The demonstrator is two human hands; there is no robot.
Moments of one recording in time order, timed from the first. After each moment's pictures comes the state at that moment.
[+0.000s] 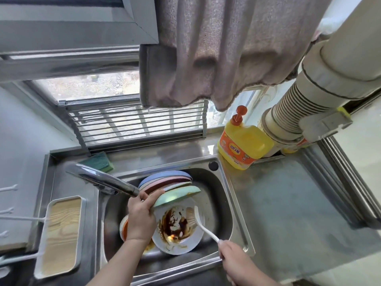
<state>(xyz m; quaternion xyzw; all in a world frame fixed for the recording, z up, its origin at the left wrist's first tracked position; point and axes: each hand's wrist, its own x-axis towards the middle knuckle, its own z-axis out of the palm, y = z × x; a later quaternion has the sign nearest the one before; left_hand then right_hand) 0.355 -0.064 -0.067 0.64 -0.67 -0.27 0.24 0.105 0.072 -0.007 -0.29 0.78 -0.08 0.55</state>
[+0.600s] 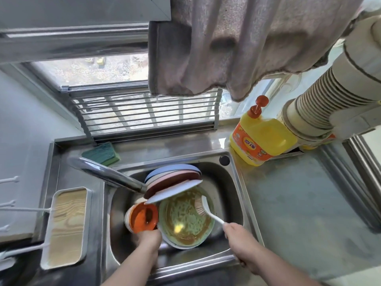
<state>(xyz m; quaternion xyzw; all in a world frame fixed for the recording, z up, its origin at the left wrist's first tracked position) 0.372 -0.005 -0.198 0.82 -0.15 -0.54 0.13 0.107 0.028 -0.015 -0.24 0.77 -0.06 0.58</state>
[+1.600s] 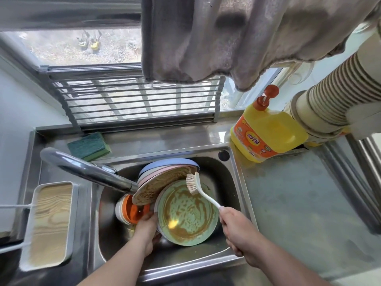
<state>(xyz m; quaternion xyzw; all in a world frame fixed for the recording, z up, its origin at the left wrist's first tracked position) 0.348 -0.035 -0.156 0.75 -0.05 -0.63 0.19 0.102 0.000 -0.012 -0.22 0.74 -0.13 0.63</state>
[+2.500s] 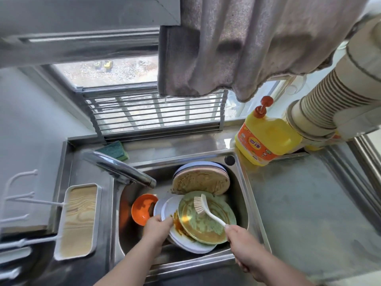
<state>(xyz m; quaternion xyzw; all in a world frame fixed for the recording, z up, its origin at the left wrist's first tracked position) 0.358 -0.026 -0.087 0.76 -0.23 -0.59 0.14 0.116 0.044 -0.011 -0.25 0.75 -0.10 0.60</state>
